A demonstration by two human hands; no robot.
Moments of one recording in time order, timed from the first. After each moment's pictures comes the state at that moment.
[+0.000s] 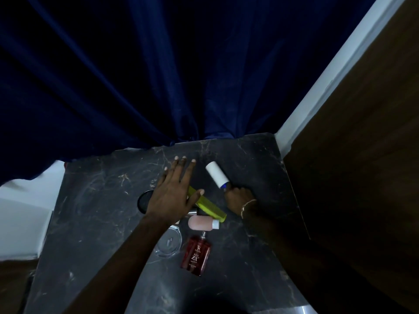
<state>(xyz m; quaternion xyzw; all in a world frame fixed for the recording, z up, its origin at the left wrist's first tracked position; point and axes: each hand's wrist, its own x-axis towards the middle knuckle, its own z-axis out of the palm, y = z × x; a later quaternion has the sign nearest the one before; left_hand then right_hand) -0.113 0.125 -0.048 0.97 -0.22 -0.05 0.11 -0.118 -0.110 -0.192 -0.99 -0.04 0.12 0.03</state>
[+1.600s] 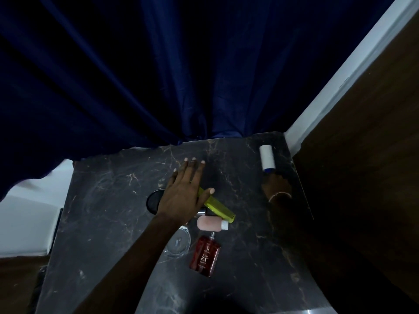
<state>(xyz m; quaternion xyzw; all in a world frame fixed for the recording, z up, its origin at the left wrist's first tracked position) -0.111 0.126 -0.050 0.97 -0.22 -0.07 0.12 -0.096 -0.186 -0.185 -0.95 0.26 0.09 0.14</state>
